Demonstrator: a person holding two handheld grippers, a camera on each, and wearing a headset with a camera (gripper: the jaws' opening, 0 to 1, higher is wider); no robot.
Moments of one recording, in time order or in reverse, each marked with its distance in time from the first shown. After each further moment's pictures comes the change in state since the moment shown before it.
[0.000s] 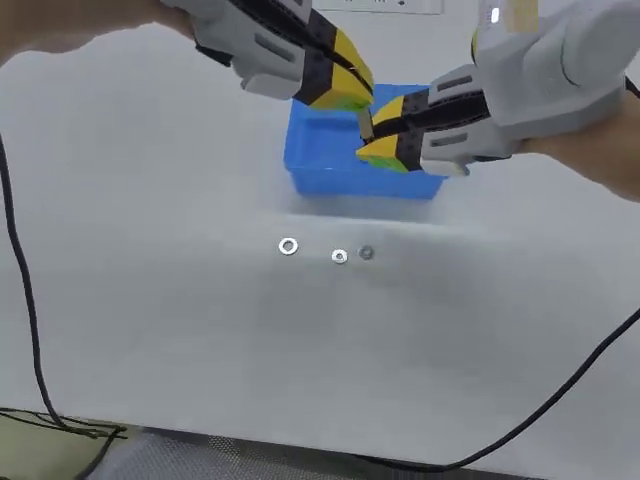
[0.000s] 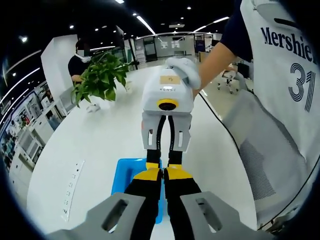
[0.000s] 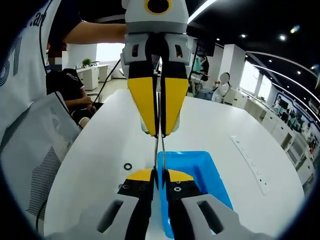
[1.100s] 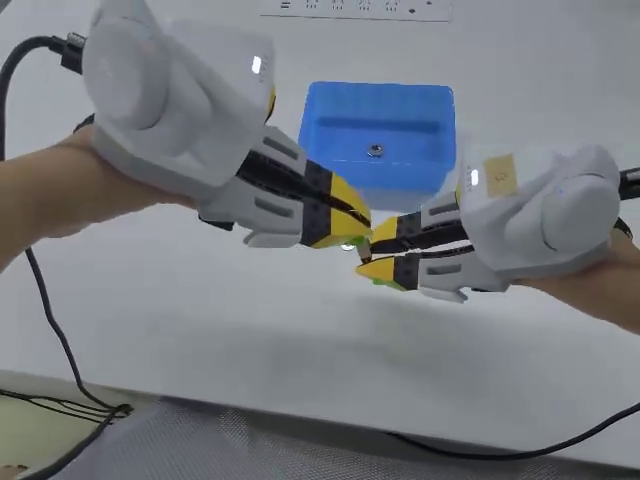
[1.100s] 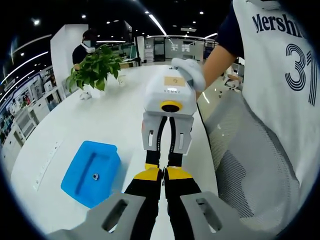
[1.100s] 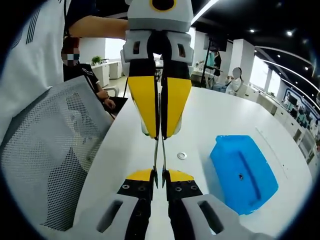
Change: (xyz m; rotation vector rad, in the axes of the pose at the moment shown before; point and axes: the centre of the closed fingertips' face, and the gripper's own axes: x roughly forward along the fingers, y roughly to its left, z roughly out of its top) left arm 0.029 -0.095 -0.014 -0.147 -0.013 0.000; right arm 0.009 0.107 -0.026 0.027 0.030 0.087
